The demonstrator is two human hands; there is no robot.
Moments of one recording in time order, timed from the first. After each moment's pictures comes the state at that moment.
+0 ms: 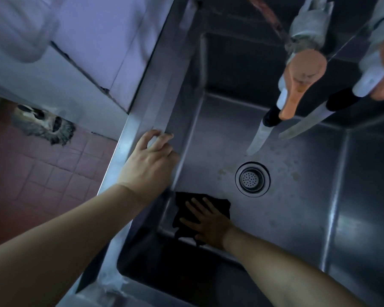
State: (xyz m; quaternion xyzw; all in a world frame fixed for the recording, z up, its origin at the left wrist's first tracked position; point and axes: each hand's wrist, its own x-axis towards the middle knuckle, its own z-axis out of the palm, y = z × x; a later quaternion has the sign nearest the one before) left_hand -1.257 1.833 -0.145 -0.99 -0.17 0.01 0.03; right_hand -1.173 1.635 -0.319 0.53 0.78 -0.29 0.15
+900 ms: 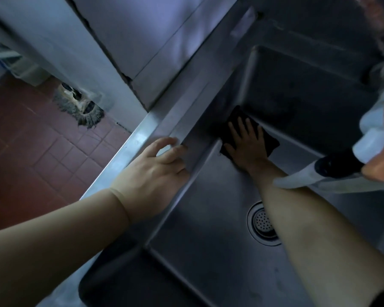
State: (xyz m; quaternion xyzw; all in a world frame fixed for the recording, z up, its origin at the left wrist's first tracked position) left_hand -1.260 1.836 -0.160 -0.98 -0.16 -0.05 0.08; right_hand -0.995 1.840 -0.376 0.76 0.65 -0.07 0.00
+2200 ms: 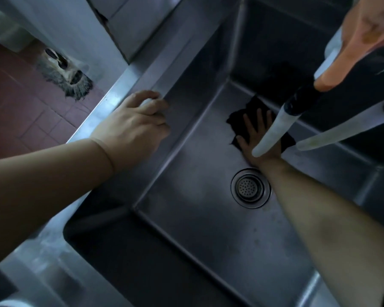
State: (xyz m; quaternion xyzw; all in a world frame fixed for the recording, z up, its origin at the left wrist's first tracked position) left_hand -1.258 1.831 -0.154 -0.98 -0.17 -0.05 0.08; right_hand -0.958 1.745 -0.366 0.80 0.59 -0.11 0.08
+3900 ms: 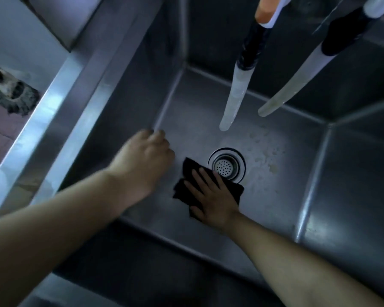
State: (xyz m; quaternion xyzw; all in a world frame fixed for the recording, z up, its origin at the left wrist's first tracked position) left_hand -1.223 1.768 -0.204 -0.98 -0.14 0.11 0.06; right_hand -1.089 1.584 -0.357 0.66 0.73 -0.15 0.07
